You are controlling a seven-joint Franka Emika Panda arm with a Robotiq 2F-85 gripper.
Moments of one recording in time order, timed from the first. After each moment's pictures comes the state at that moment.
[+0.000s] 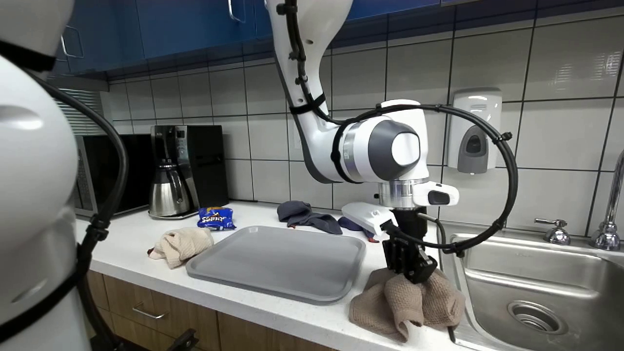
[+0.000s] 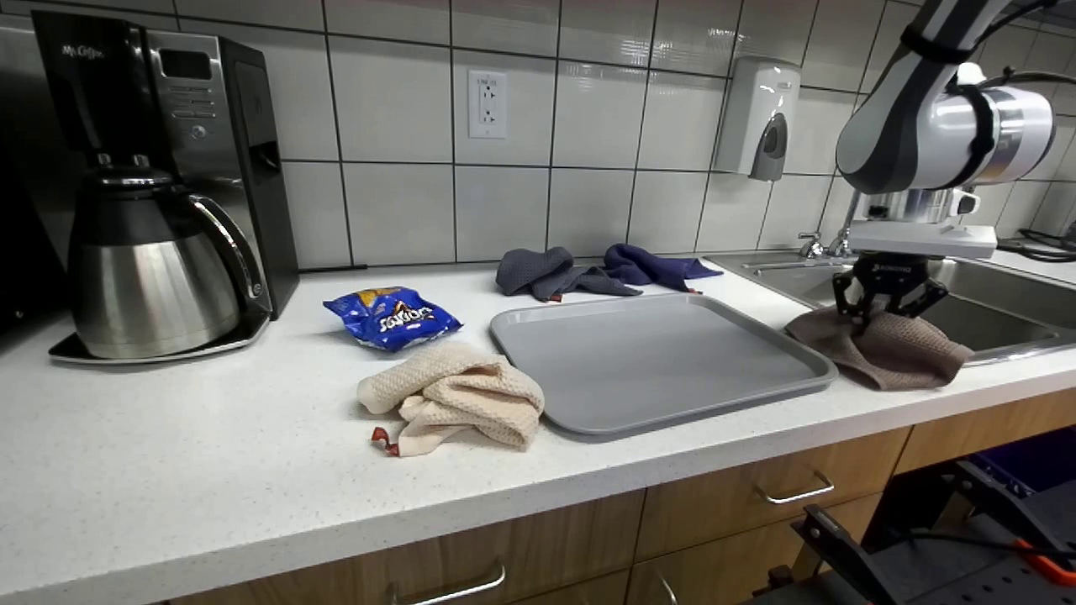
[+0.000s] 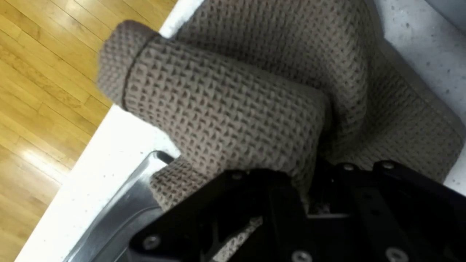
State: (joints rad) arm -0.18 0.29 -0.33 -2.42 -0.07 2.71 0.39
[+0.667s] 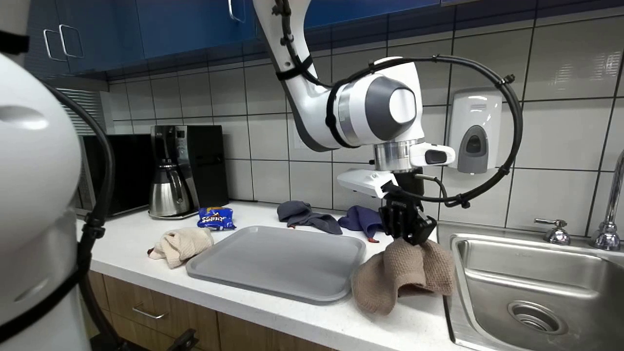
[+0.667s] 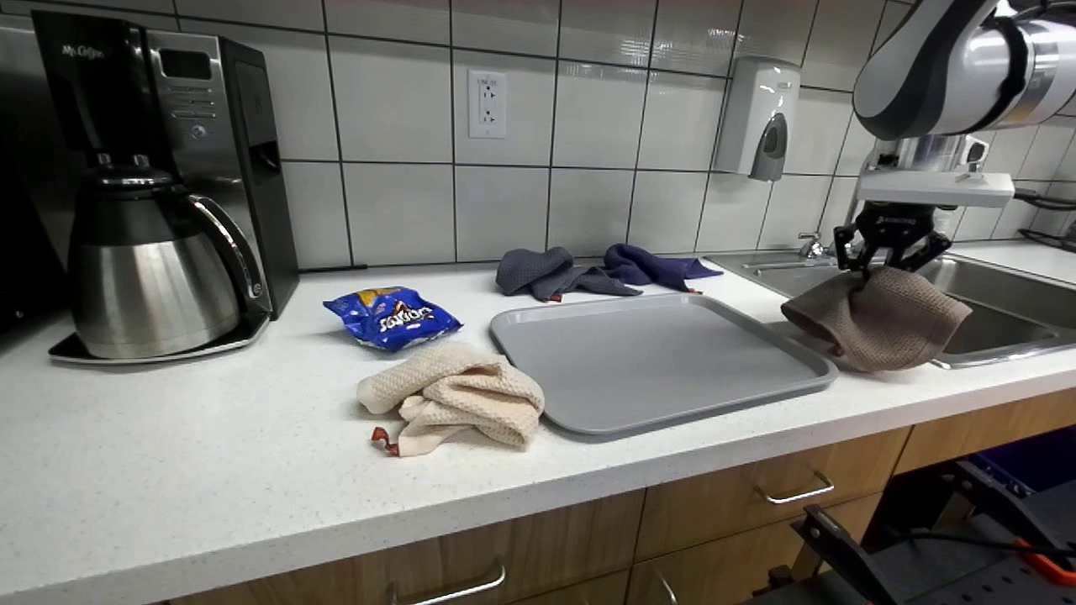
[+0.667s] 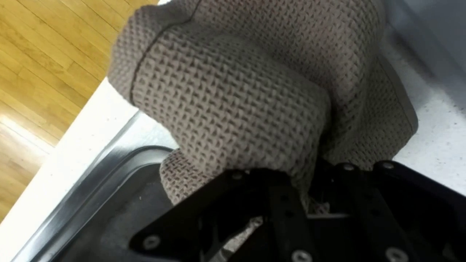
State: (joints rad) arm -0.17 0.12 -0.34 -2.45 -0.15 2.66 0.38
